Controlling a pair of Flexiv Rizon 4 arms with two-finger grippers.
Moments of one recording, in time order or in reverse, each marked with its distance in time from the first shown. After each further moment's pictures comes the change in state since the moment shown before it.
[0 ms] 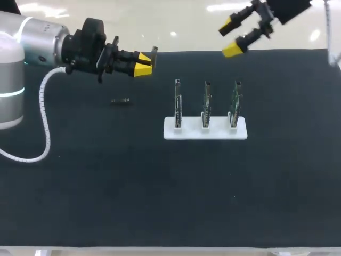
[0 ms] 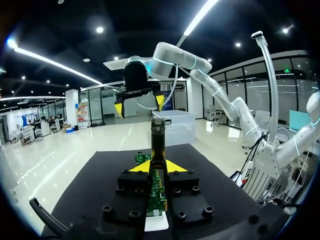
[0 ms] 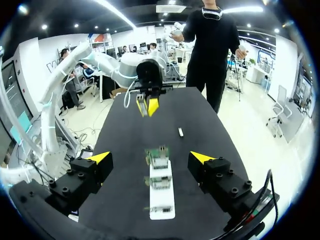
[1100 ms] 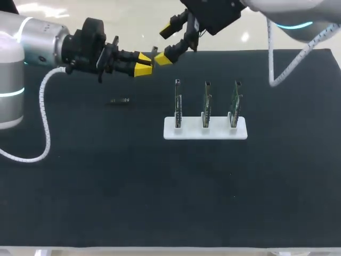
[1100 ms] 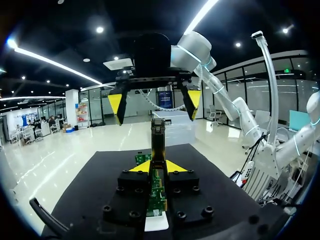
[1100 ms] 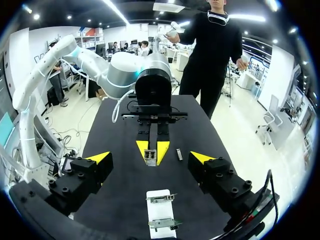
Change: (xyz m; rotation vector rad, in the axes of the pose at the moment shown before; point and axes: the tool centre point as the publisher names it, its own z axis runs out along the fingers) left arm 0.000 0.000 0.000 0.000 0.000 0.000; right arm -0.074 0.024 0.094 0.137 0.010 -0.042
